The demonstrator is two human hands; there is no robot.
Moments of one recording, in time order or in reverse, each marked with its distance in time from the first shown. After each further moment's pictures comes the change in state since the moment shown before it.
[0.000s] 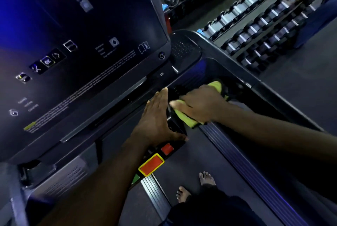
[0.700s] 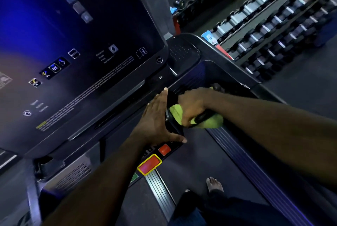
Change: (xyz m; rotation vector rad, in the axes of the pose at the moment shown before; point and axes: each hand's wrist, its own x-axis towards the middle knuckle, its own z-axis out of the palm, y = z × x) left_hand 0.000 0.011 -0.002 0.031 -0.007 -0.011; right_hand 0.020 0.002 -0.033 0.090 -0.459 -0.075
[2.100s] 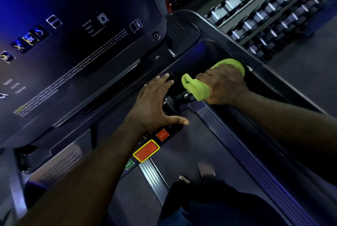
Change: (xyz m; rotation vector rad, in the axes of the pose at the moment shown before) left_hand 0.002 -0.013 0.013 0.072 0.119 0.101; right_hand -0.010 0.078 0.091 -0.310 0.923 -0.008
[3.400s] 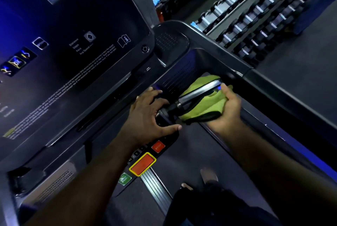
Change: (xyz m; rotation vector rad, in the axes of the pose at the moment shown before) left_hand 0.003 -0.005 0.004 -0.051 0.079 0.016; right_hand -0.022 -0.059 -0.021 2.403 0.575 1.395
